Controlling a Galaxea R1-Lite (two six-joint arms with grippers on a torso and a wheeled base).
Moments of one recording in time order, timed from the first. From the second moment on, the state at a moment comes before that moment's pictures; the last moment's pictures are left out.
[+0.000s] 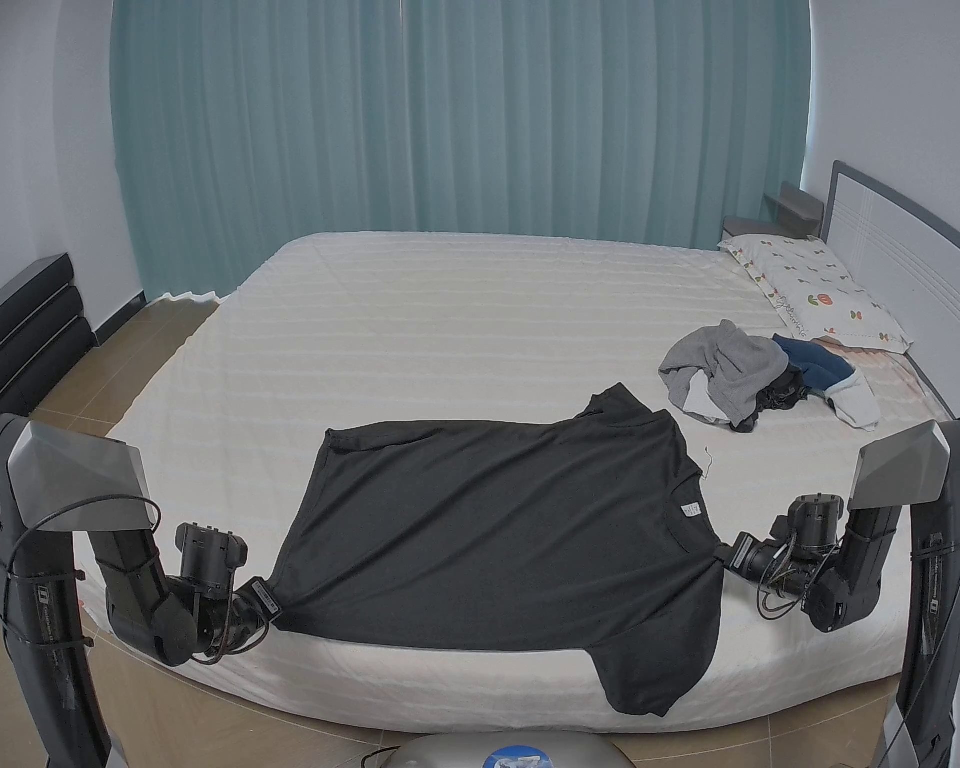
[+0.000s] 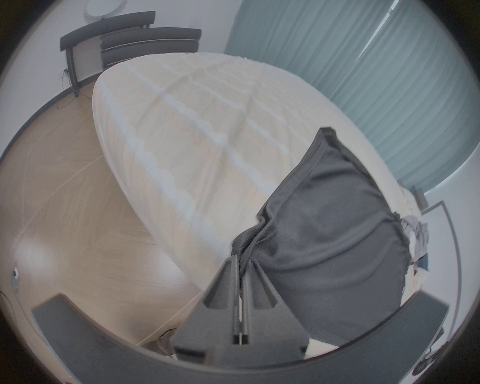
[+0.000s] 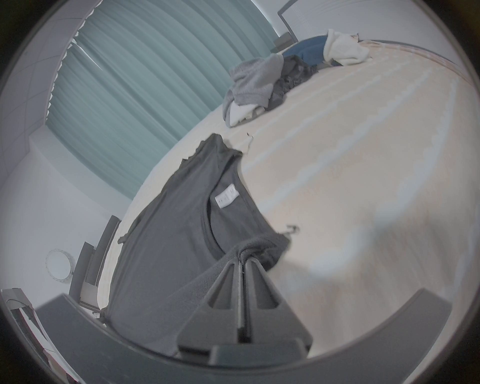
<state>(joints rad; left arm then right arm) -0.11 2.26 -0.40 -0.98 0.12 -0.83 0.00 2.45 -0.56 -1.34 0.21 0.58</state>
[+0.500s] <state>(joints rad) -0.11 2.25 -0.41 -1.00 0.11 -0.84 0.01 2.48 -0.66 -1.34 0.22 0.58</state>
